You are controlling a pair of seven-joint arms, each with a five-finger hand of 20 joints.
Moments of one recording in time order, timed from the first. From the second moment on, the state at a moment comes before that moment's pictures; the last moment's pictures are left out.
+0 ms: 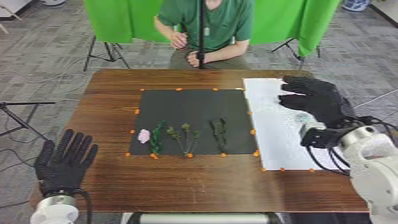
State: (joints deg) left arm 130.6 -63.1 -95.9 -121.5 -0.3 16.7 25.5; right arm -109.7 -57.2 101.5 -123.8 -55.7 0.8 18.6
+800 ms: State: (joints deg) left arm 130.7 -63.5 -95.9 -121.7 -0.7 16.6 25.6; right arm -121.1 -60.5 111.0 -126.9 -56.1 3.0 15.1
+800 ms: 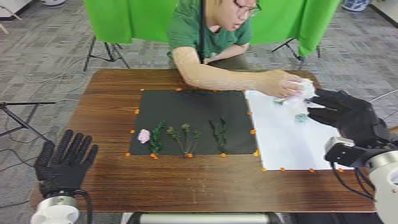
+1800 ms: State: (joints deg) left arm 130.8 -63.7 -95.7 -121.7 -1.6 16.6 25.5; right arm -120.0 -59.5 109.1 -126.8 -56.1 3.0 16.0
